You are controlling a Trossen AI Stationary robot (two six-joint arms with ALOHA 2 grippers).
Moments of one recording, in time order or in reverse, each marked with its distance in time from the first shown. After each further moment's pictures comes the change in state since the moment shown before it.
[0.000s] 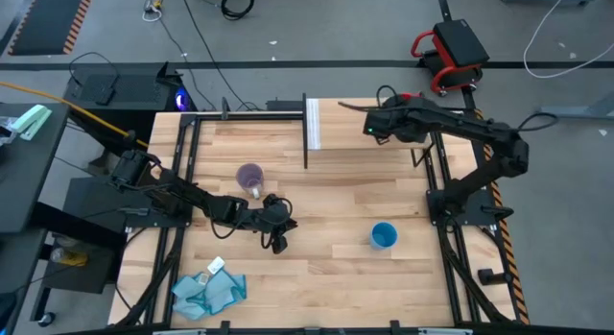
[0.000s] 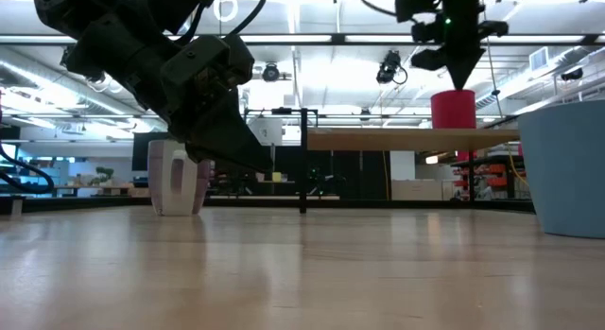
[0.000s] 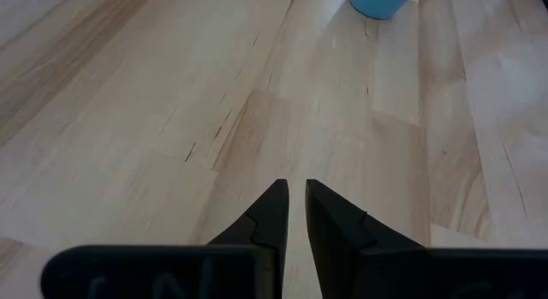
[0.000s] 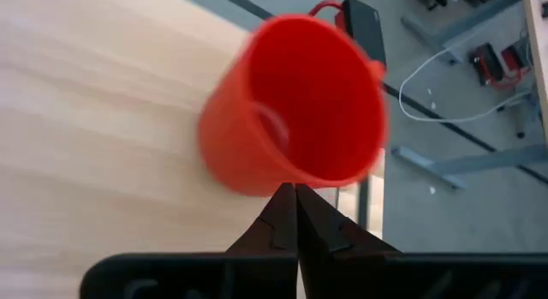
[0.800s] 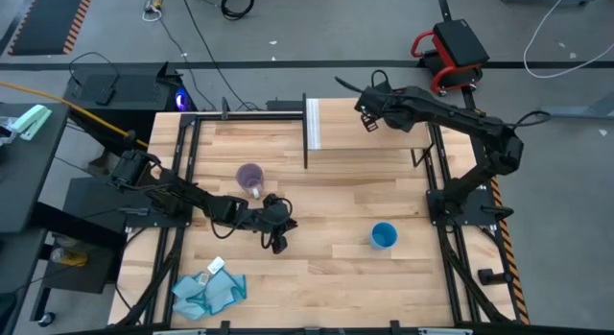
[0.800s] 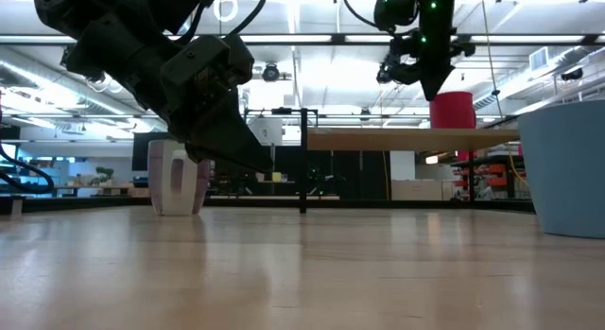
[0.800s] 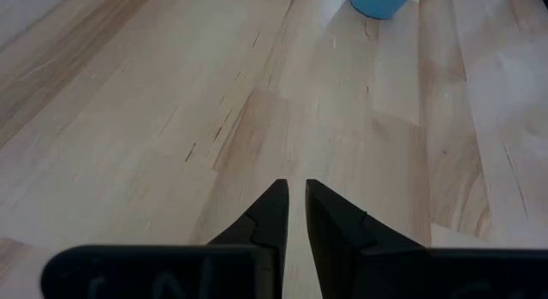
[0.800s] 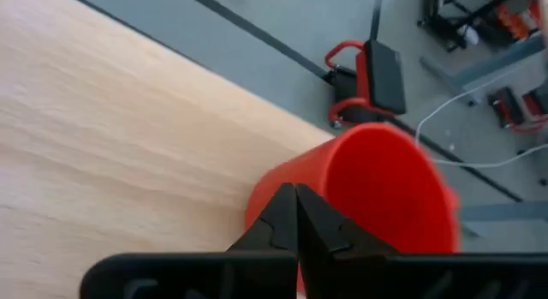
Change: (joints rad) left arm 0.000 0.000 0.000 0.000 0.000 0.000; right arm -0.130 0.052 0.021 0.319 0.006 -0.343
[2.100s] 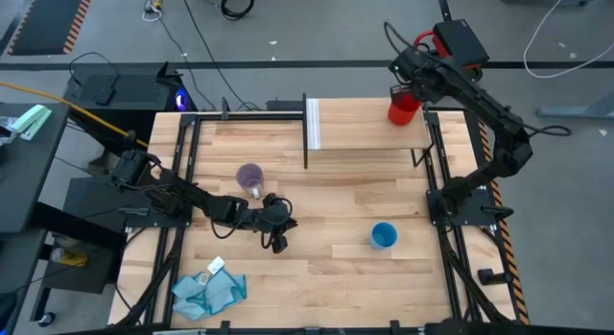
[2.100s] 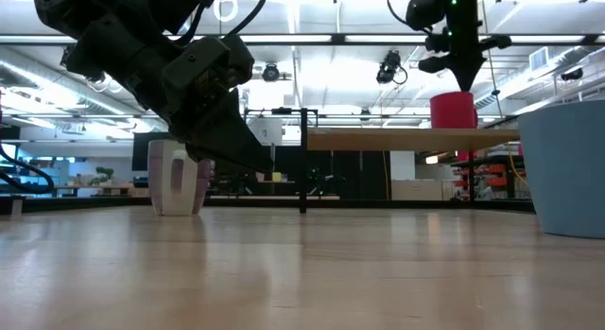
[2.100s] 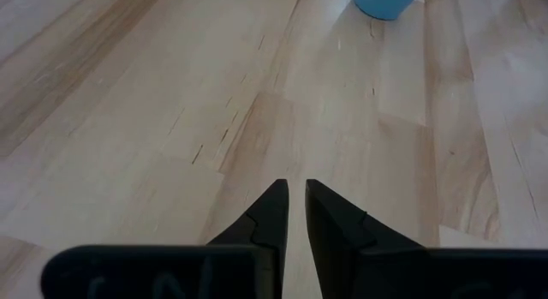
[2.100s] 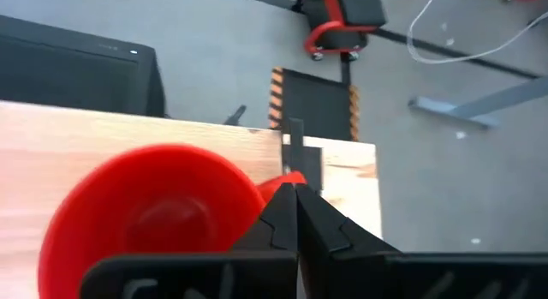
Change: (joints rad) left arm 0.000 0.000 0.000 -0.002 -0.015 0.011; right arm -0.356 -0.049 0.132 -0.150 -0.177 0.023
